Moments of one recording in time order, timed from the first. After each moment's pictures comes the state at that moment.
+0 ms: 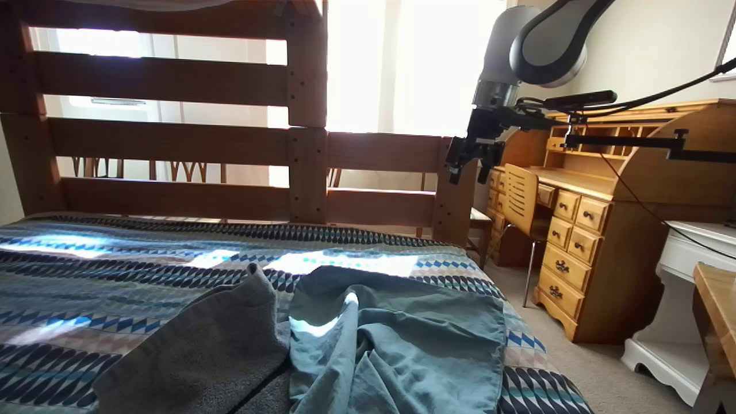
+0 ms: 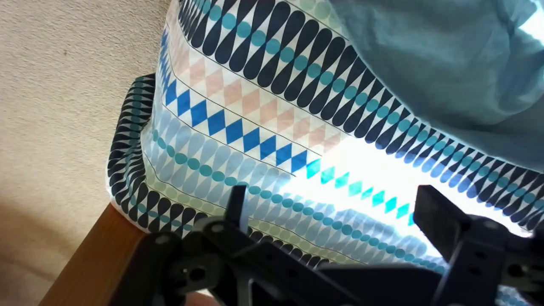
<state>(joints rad) -0.01 0.21 0.00 -2.32 -0.10 2.70 0.42</state>
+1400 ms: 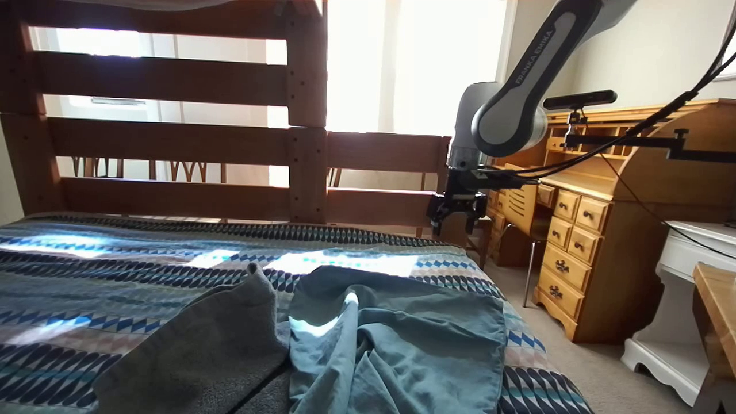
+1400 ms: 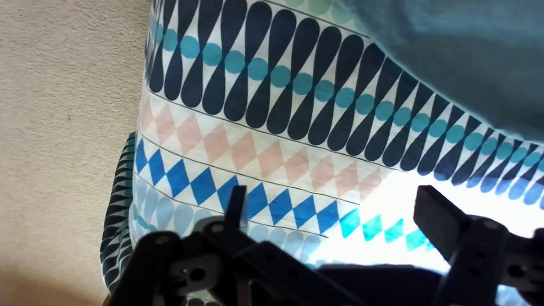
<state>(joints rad) 0.13 0.58 -0.13 -2.14 0.02 2.82 0.56</state>
